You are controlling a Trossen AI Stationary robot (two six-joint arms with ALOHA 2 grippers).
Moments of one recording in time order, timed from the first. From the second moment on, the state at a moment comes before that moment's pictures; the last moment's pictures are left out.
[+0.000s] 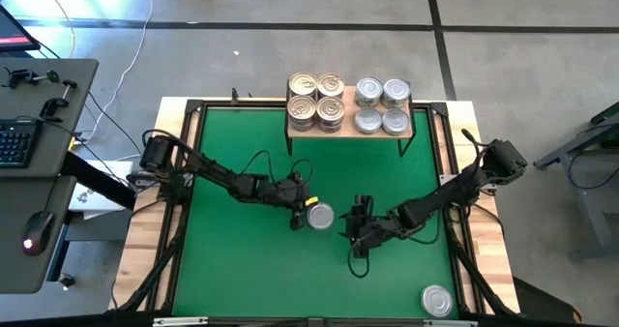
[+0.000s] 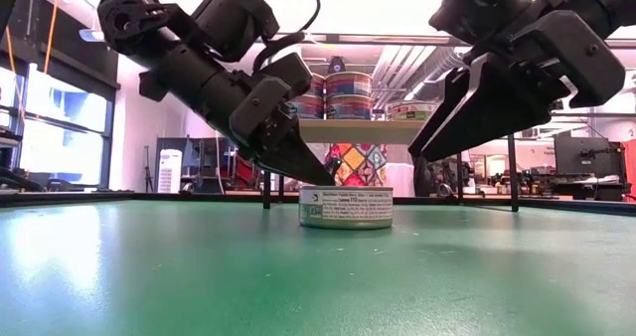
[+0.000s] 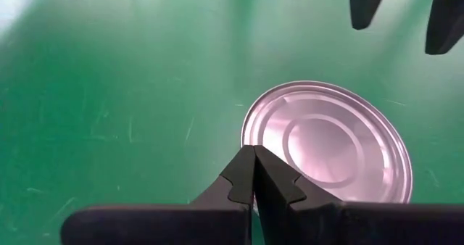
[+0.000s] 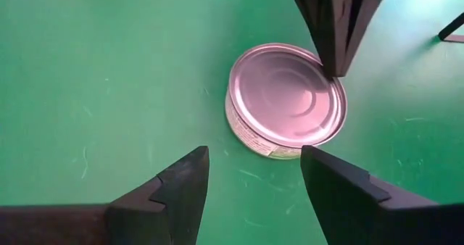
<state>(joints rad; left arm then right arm) -0.12 1.87 0.77 0.41 -0.13 -0.18 0.47 1.62 0.77 0.03 0.47 0.25</state>
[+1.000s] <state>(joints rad) -0.19 1.86 0.77 0.37 -0.07 -0.18 0.47 1.67 0.77 0.04 0.49 0.27</state>
